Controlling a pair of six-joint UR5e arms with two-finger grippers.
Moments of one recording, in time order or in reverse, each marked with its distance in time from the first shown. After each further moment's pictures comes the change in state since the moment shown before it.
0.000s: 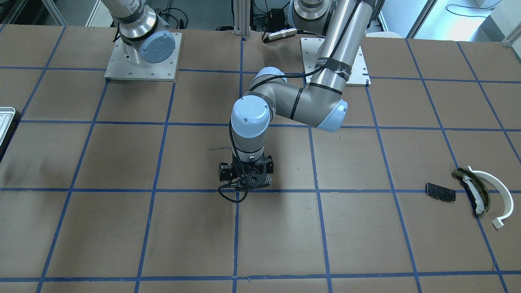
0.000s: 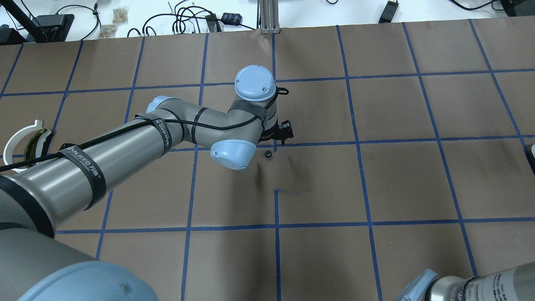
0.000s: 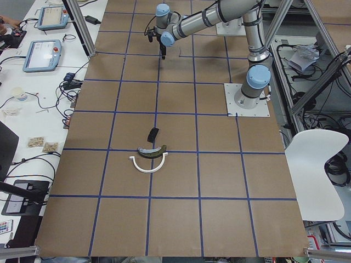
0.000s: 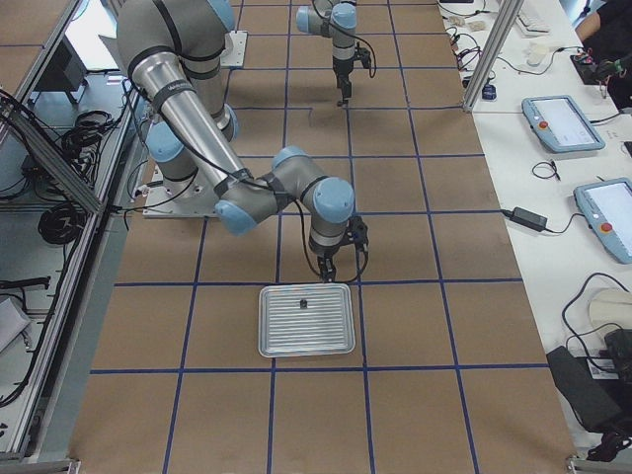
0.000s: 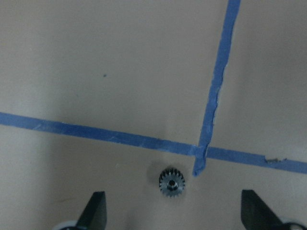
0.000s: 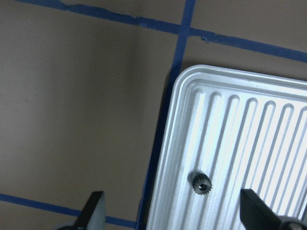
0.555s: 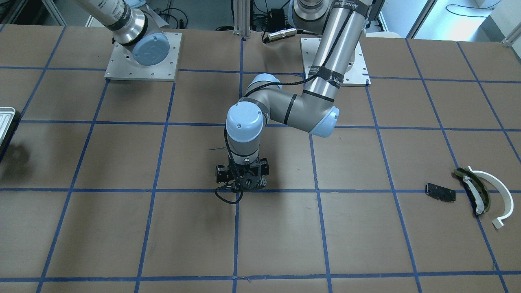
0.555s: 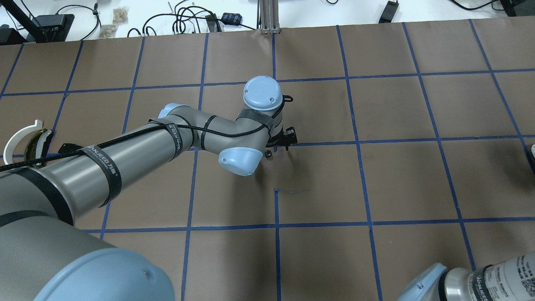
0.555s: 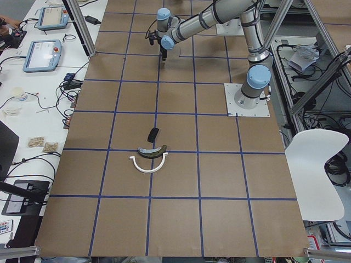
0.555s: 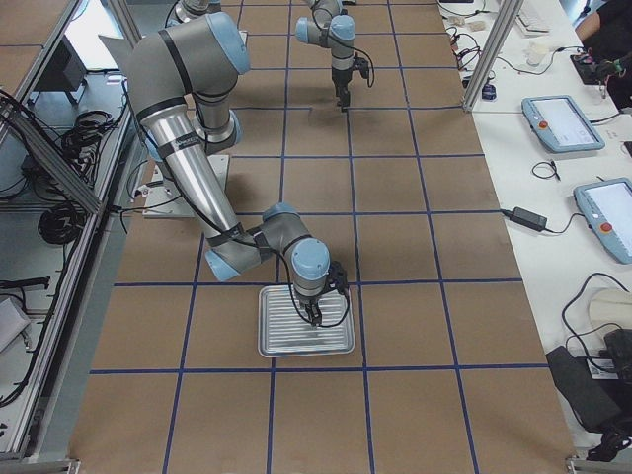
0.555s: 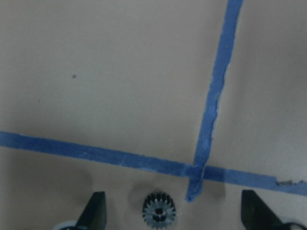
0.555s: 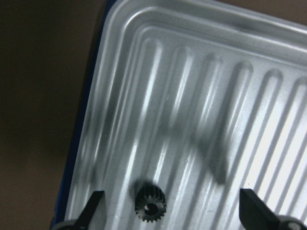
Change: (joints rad) left arm -0.022 -0.028 -0.010 0.021 0.005 -0.022; right arm -0.089 0.156 0.054 -0.233 0.007 -0.165
